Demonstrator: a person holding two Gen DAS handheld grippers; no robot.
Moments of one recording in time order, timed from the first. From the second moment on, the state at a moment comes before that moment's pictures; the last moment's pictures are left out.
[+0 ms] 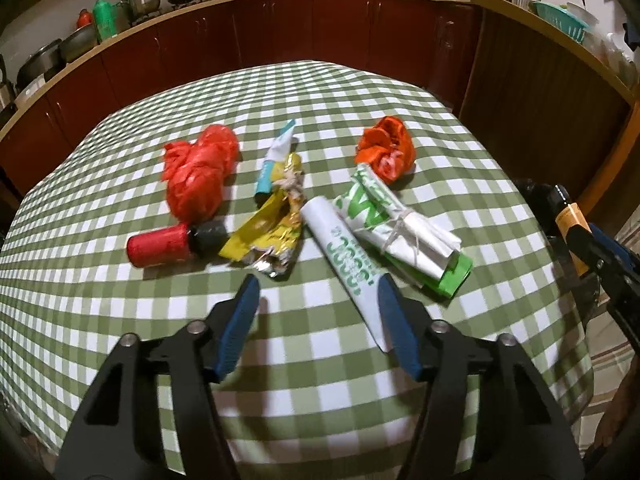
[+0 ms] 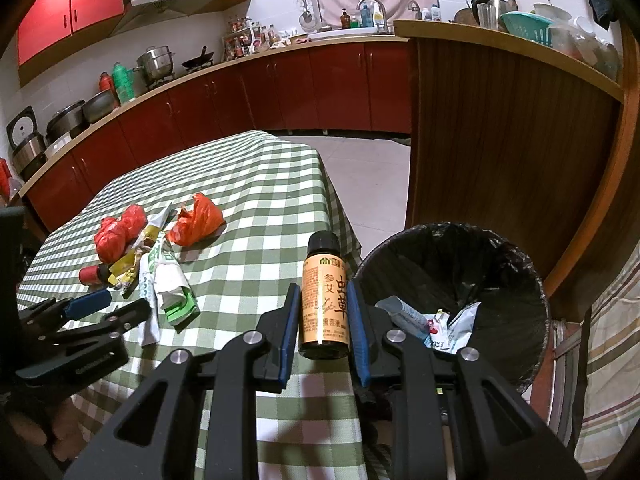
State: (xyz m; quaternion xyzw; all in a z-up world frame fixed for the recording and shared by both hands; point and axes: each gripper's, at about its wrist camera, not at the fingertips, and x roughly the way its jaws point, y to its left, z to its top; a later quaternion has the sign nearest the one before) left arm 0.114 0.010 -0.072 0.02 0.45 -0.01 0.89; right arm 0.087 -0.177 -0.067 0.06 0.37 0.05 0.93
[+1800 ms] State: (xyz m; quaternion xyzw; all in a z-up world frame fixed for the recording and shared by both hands) left arm 0.081 -0.057 -0.027 0.05 0.36 -0.16 0.92; right arm 0.078 -0.221 -0.059 0.06 0.34 0.00 0.94
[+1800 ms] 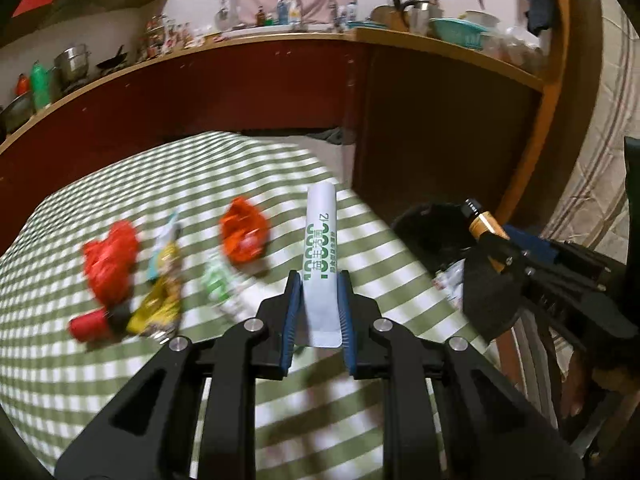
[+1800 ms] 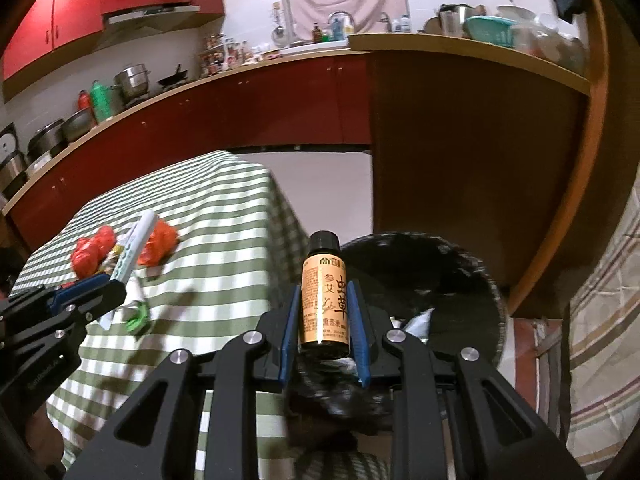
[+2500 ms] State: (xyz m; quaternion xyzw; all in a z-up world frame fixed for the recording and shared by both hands) left arm 0.124 -0.159 -0.050 0.09 0.37 -0.19 0.91; right arm 0.085 -0.277 -0.076 0.06 0.32 -0.08 0.94
